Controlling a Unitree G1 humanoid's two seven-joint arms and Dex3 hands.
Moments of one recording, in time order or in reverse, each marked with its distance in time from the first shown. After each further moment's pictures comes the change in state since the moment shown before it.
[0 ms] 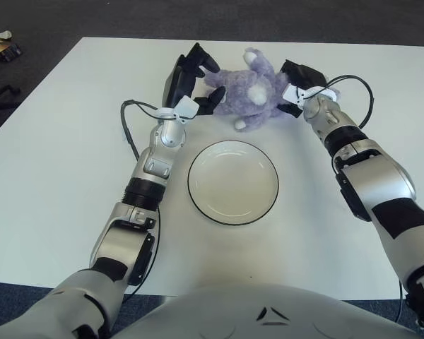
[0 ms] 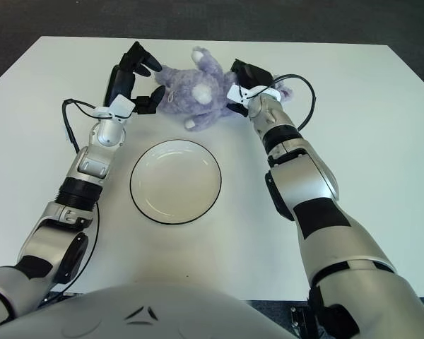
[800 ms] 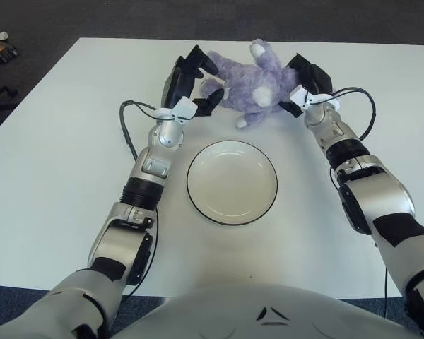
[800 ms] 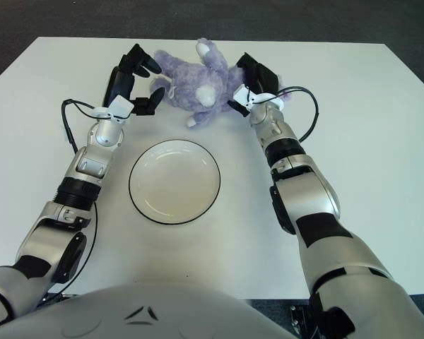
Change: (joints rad) left arm 0.000 0.015 0.001 0.022 0.002 -0.012 -0.014; right arm 0.149 -0.003 -0.115 -0.223 0.070 -0.061 -0.165
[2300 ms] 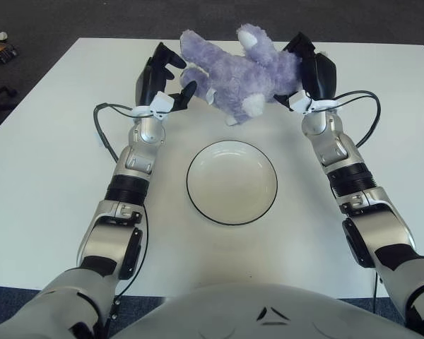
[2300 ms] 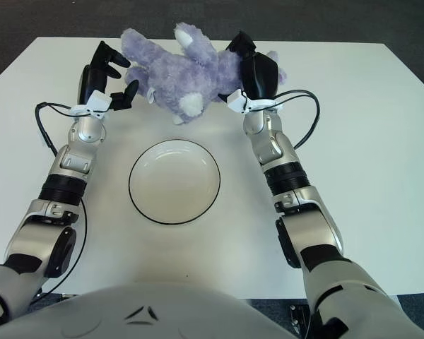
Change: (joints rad) left arm -0.012 0.076 0.113 0.081 0.013 0.027 0.099; right arm 0.274 -0.003 -0.027 -0.700 -0.073 0.127 0.024
